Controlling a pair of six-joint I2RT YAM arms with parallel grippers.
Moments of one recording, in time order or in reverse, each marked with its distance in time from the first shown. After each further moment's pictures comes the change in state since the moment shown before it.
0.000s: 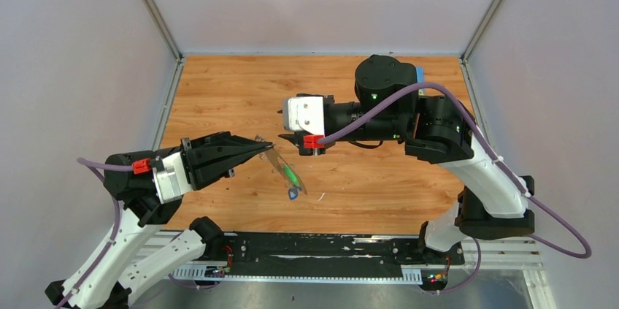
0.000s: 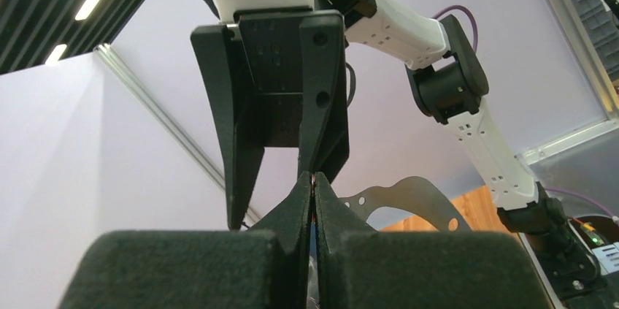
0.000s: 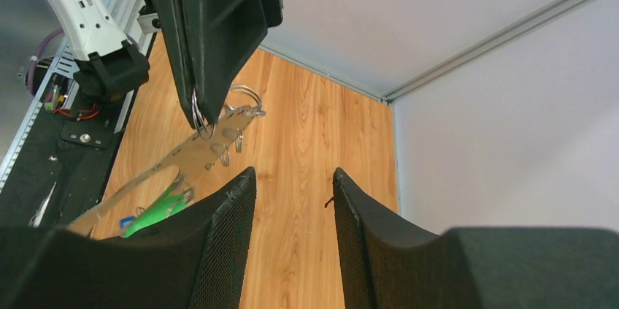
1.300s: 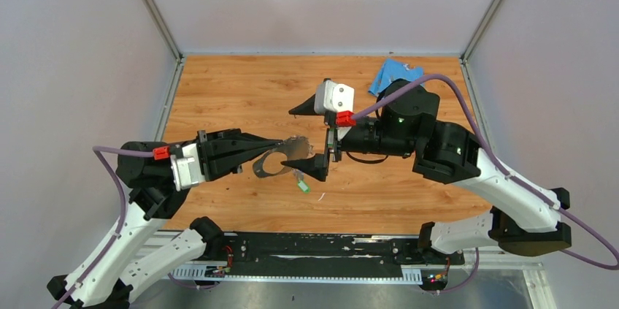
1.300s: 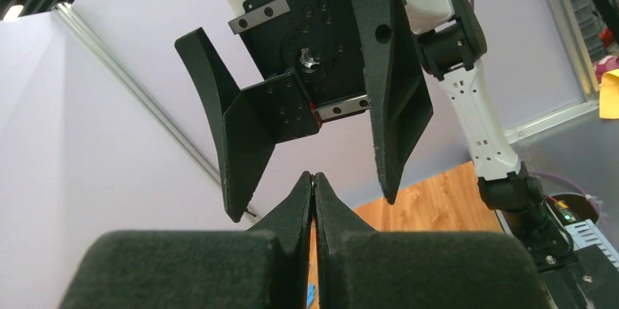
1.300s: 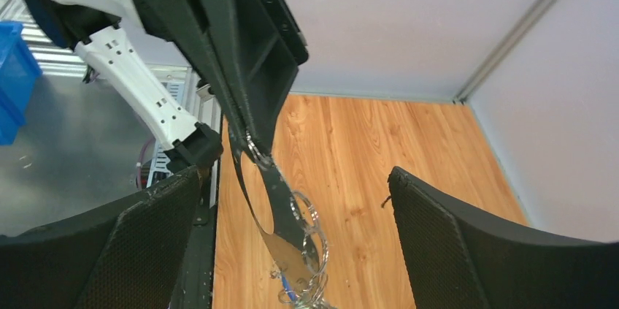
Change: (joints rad) left arm 0.007 0.042 0.004 -0.060 0.031 0.010; right arm -0.032 -0.299 -0.568 0.449 -0.051 0.415
